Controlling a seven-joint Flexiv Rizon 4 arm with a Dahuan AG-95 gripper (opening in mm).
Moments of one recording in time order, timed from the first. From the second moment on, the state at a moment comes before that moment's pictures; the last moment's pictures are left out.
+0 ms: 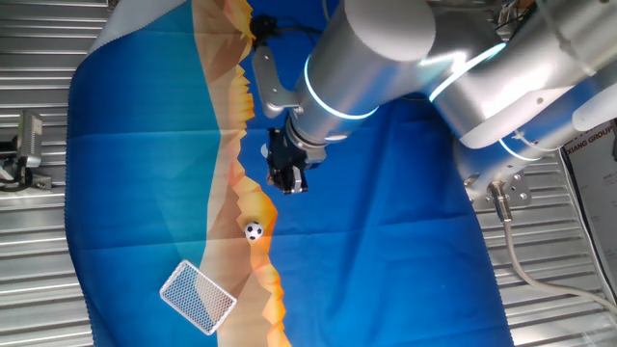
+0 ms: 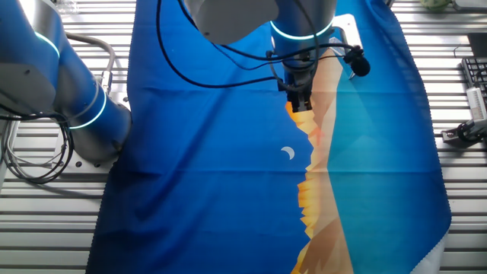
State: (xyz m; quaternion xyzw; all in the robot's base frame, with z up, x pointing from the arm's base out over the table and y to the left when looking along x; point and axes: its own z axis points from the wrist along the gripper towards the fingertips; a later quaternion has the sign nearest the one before) arm 0.485 0.038 0.076 -0.06 1.00 0.00 0.06
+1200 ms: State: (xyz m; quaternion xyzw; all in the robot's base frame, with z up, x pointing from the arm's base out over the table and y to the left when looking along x) arm 0.480 0.041 0.064 -0.18 0.98 0.04 0.05
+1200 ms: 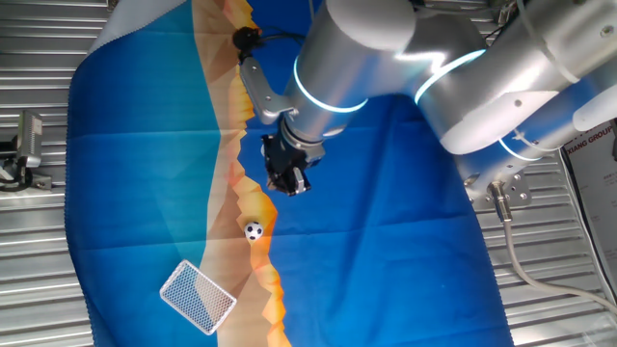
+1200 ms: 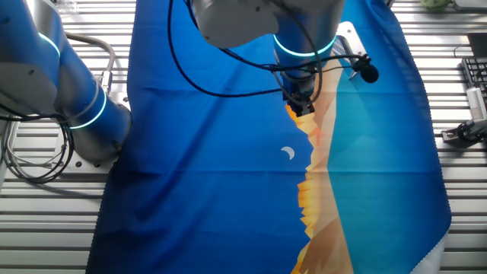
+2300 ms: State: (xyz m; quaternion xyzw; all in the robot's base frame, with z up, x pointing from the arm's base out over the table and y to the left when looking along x) arm 0.481 0.048 0.048 -0.24 0.97 0.00 0.01
